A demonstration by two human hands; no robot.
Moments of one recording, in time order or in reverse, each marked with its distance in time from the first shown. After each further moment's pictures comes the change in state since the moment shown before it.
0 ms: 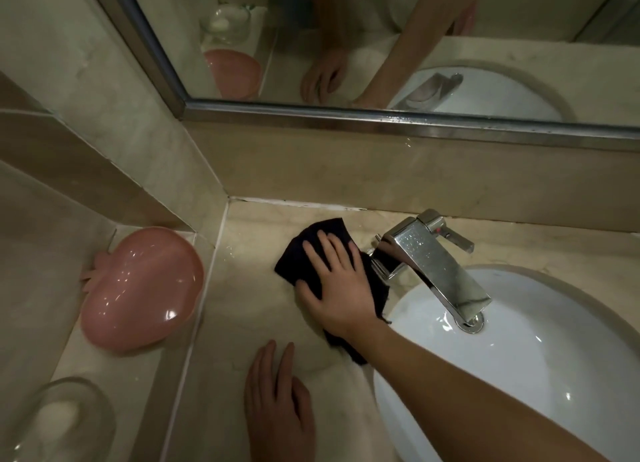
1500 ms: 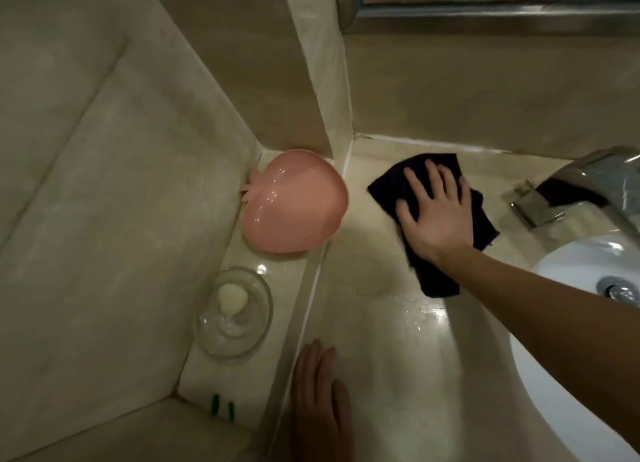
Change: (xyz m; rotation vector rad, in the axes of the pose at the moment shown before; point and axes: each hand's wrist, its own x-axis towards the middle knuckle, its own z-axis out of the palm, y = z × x) left_hand -0.073 -0.103 -0.087 -0.055 -0.018 -0.108; right_hand 0.035 -0.046 0.025 -0.199 -0.003 0.138
